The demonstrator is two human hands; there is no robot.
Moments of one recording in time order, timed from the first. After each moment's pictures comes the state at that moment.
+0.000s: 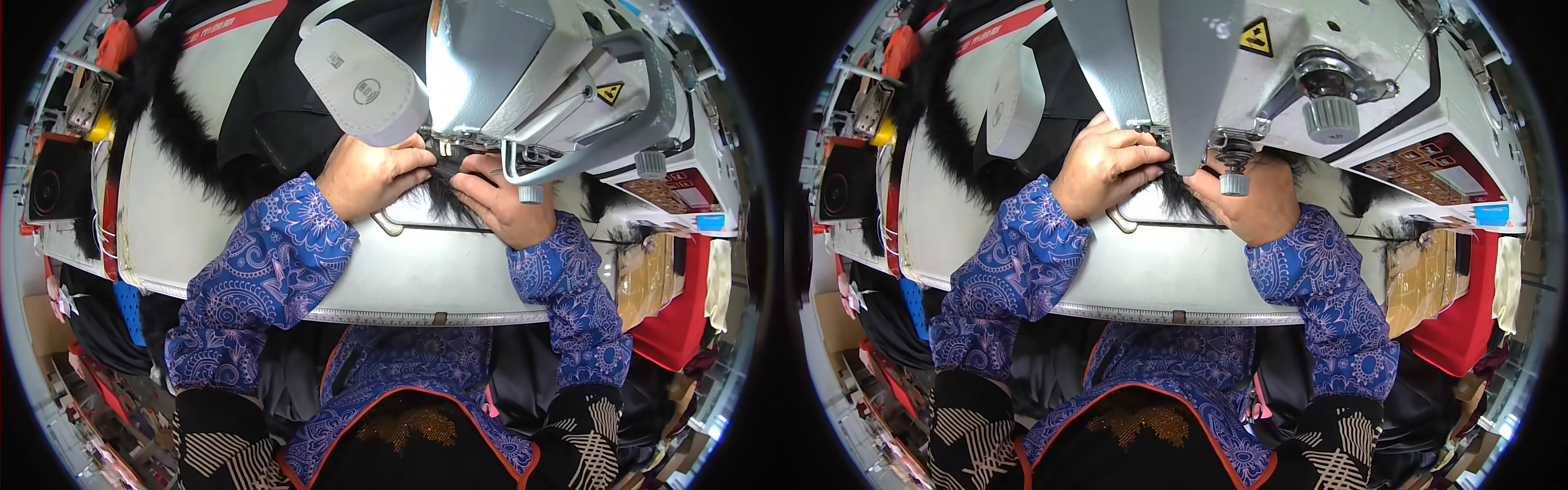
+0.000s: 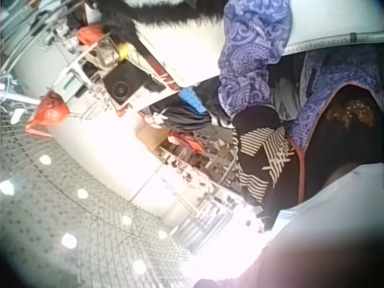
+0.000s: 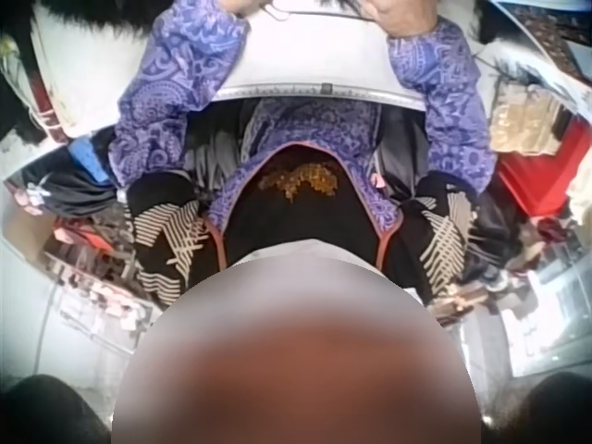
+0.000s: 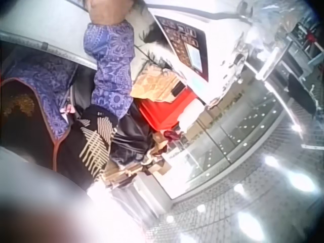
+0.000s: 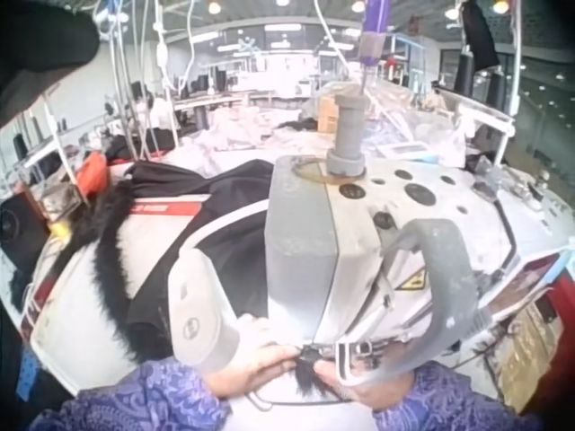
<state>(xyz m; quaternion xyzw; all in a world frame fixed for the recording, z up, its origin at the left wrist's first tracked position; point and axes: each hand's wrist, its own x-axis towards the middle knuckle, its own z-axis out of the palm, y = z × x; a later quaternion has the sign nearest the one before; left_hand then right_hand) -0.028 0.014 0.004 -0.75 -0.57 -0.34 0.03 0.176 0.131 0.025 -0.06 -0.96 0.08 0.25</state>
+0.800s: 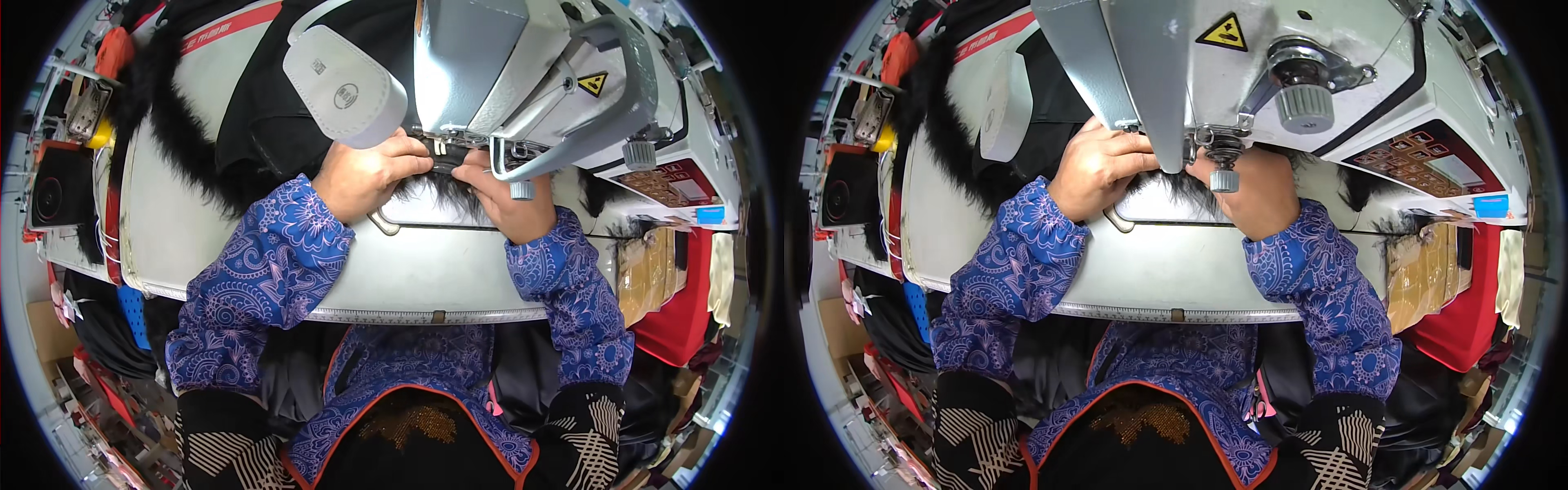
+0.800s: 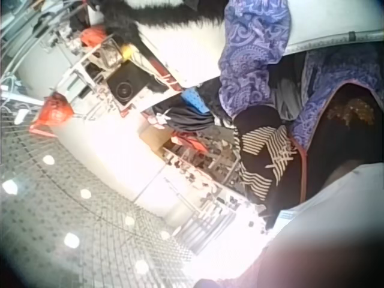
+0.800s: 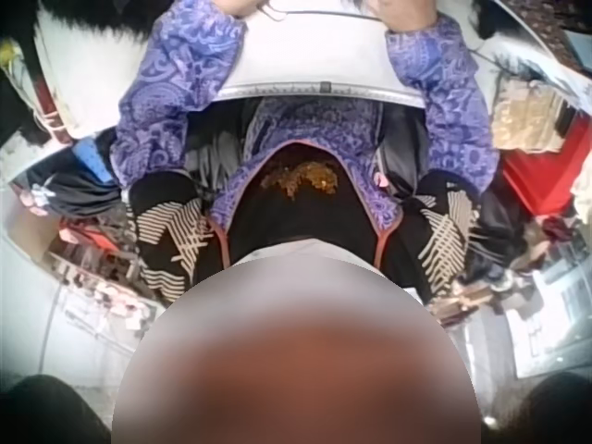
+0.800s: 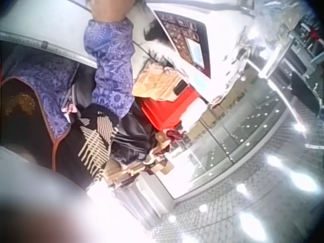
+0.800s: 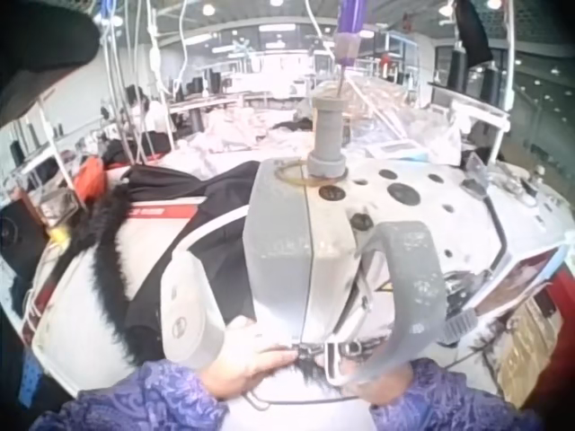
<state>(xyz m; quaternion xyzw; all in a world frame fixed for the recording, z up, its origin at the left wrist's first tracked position) -0.028 0.011 0.006 -0.77 -0.57 -0.29 0.07 0.181 0.134 0.018 -0.12 -0.95 0.15 0.25</state>
